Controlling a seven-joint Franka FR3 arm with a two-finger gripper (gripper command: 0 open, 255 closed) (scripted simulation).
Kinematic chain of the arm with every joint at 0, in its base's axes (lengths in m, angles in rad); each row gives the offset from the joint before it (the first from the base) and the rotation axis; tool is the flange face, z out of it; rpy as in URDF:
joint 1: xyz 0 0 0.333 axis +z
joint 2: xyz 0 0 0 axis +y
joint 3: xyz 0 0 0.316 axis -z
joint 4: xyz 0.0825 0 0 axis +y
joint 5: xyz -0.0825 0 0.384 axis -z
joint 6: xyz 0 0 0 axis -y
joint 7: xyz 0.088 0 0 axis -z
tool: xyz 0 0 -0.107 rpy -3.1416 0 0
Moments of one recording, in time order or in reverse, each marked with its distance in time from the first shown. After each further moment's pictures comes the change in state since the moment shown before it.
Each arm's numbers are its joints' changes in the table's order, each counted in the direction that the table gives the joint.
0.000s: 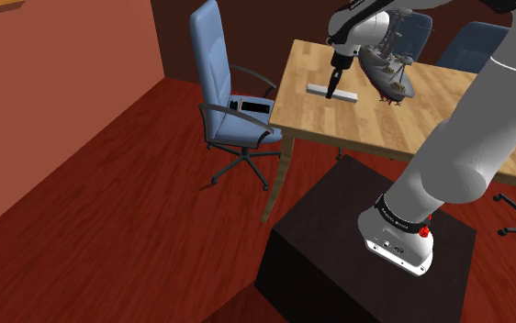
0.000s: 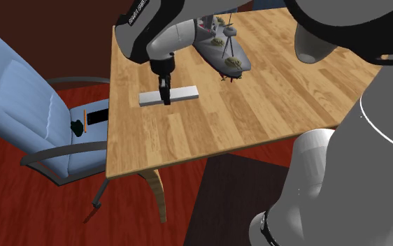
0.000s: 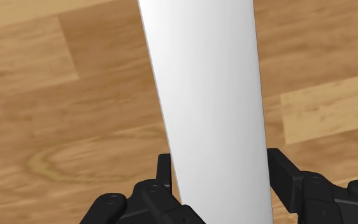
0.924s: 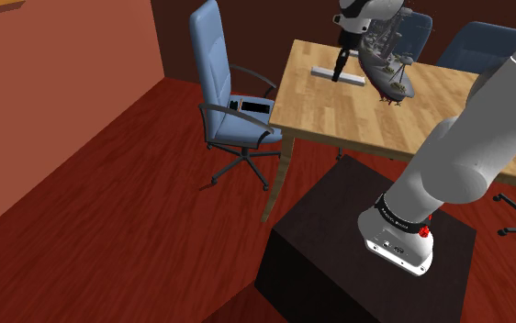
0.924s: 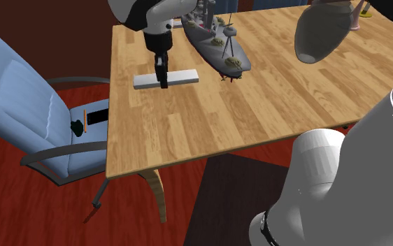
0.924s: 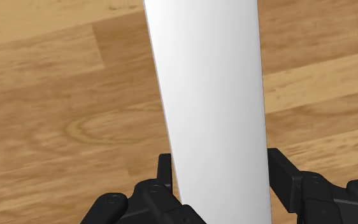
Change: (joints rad) arm 0.011 -0.122 -0.004 -0.092 0.102 -0.182 0.077
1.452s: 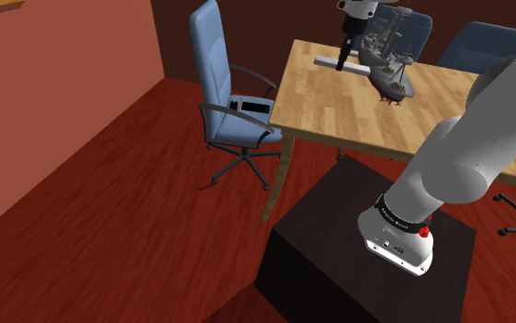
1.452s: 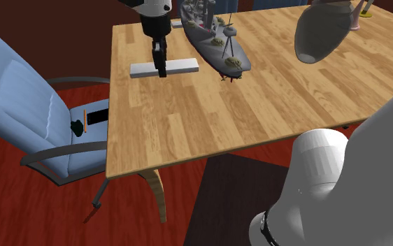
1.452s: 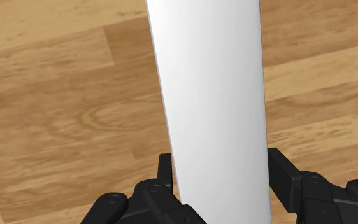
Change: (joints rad) arm 0.002 -0.043 -0.009 -0.074 0.029 -0.107 0.022
